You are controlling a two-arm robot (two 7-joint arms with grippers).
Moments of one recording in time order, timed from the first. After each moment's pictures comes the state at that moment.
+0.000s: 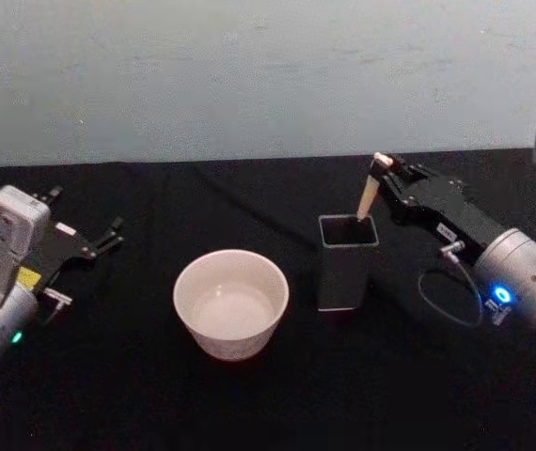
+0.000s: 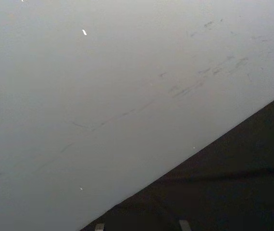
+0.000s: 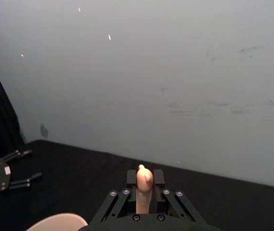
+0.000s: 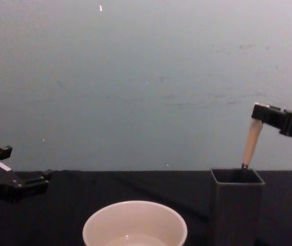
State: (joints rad) left arm -0.20 0.60 0.45 -1.41 -0.25 -0.12 0.03; right arm 0.12 0.43 -0.27 -1.67 0.60 0.10 0.27
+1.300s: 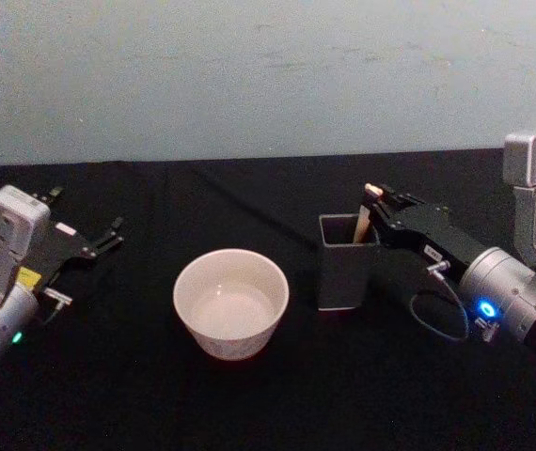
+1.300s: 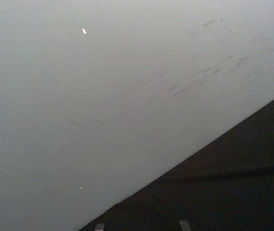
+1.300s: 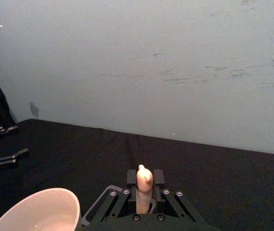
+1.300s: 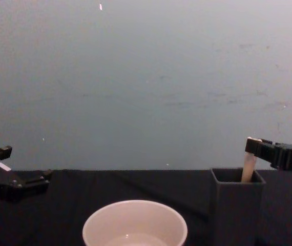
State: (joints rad) left arm -0.20 0.60 0.45 -1.41 -0.25 -0.12 0.03; right arm 0.14 0.40 -0.28 -1.59 0.56 0.16 0.27
